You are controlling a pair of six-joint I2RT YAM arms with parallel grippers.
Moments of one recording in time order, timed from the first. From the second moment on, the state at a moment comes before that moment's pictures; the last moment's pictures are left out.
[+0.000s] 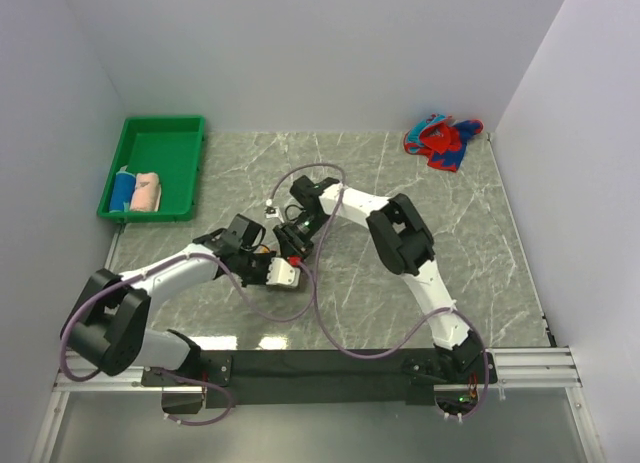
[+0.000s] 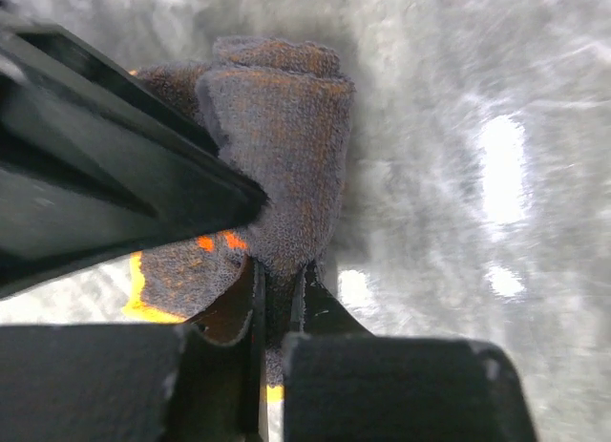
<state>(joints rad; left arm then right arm) -0.53 1.34 0.66 -0.43 0.46 1.16 0.70 2.46 1.92 -0.95 -1.05 -0.16</state>
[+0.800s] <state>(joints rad) -0.32 2.25 1.60 -1.40 0.82 1.00 0.54 1.43 1.15 -0.67 -0.32 -0.30</state>
